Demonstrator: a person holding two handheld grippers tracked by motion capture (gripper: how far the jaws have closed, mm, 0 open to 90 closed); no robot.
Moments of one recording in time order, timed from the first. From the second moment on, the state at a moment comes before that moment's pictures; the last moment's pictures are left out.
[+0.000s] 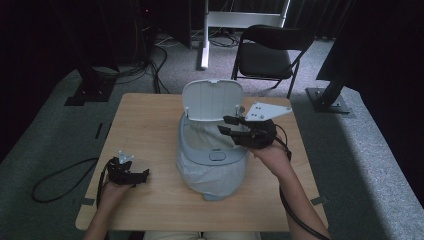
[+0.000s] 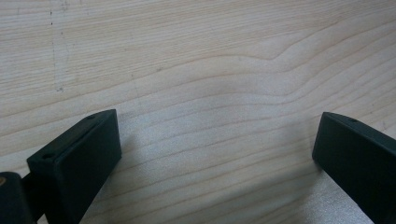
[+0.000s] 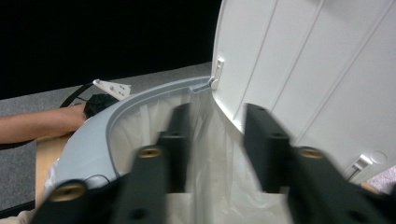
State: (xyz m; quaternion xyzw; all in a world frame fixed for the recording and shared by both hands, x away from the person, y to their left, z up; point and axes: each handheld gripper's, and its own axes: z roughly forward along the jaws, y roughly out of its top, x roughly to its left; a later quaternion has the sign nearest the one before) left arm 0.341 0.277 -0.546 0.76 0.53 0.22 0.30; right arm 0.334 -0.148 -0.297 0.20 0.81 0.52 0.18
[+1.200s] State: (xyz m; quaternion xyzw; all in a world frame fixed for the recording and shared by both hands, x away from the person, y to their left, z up) left arm 0.341 0.277 -0.546 0.76 0.53 0.22 0.29; right arm 0.410 -0.223 -0.314 0.43 0.69 0.54 0.23
